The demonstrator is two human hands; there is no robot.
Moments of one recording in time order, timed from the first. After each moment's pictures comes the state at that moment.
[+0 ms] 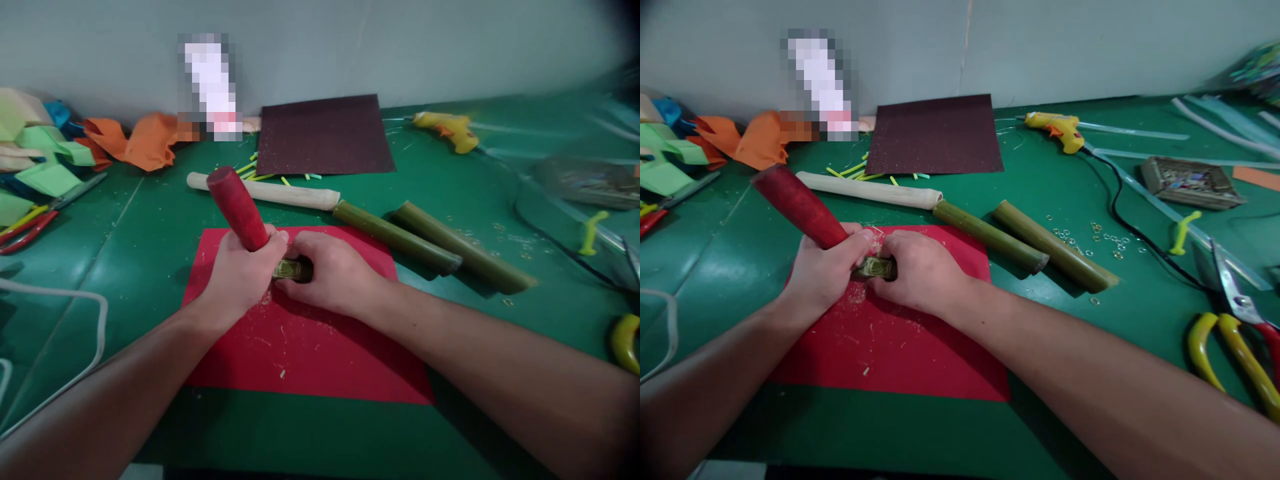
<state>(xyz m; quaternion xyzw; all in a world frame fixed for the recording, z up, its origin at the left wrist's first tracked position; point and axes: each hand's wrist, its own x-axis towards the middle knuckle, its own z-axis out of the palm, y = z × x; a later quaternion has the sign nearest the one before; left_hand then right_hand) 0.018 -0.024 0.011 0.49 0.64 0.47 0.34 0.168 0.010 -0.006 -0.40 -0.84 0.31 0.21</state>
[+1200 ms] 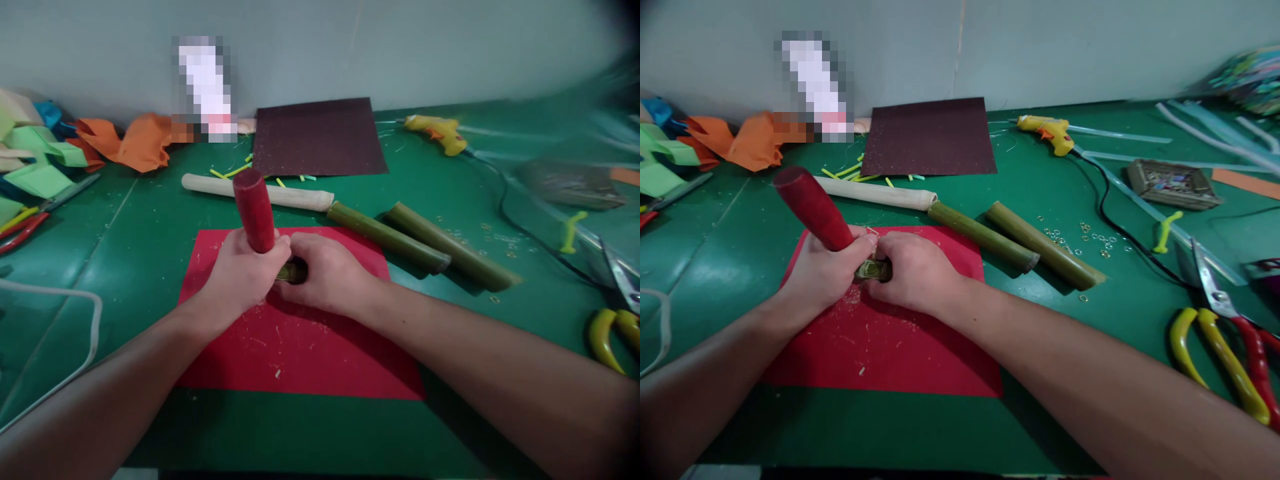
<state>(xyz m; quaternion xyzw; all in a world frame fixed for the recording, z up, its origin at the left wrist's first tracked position) 0.022 -0.022 0.014 0.51 0.69 0.41 0.32 0.167 0.010 -0.002 -0.39 -0.83 0.33 0.21</state>
